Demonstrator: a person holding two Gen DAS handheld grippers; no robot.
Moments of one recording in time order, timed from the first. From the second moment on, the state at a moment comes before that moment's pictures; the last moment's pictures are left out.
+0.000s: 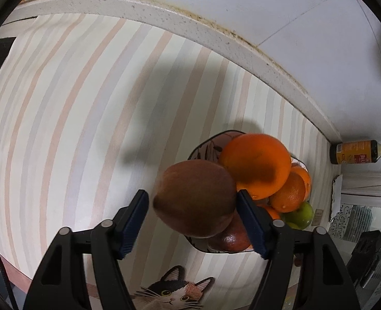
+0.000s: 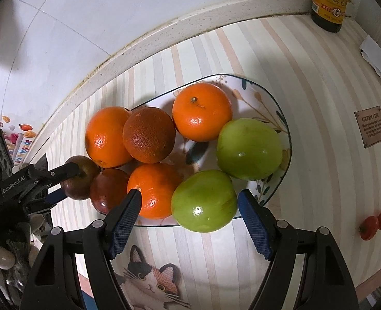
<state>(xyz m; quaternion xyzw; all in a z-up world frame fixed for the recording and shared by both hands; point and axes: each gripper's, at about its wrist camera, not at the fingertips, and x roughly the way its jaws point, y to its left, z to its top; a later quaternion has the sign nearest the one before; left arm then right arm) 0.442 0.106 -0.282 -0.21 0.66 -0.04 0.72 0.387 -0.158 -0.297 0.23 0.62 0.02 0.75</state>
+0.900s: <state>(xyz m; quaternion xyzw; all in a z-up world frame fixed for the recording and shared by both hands) 0.375 0.082 -0.207 -0.02 0.58 0.02 0.81 0.358 -0.171 -0.239 0.11 0.59 -0.03 0.80</state>
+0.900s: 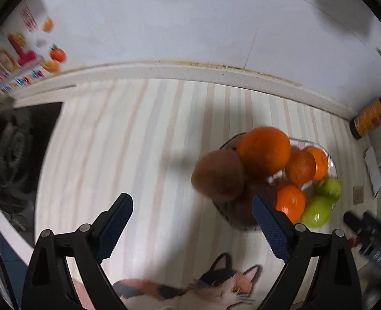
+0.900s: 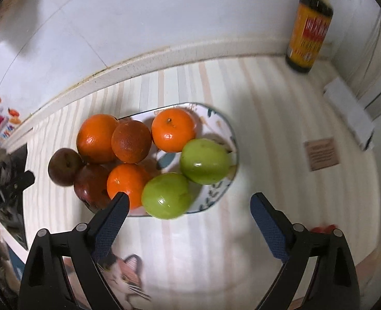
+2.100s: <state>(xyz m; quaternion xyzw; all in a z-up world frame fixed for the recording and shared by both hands) 0.195 0.031 -0.025 -0.02 0.45 -0.01 0.90 0.166 -0.177 0.002 0.04 0.43 0.01 0.90</state>
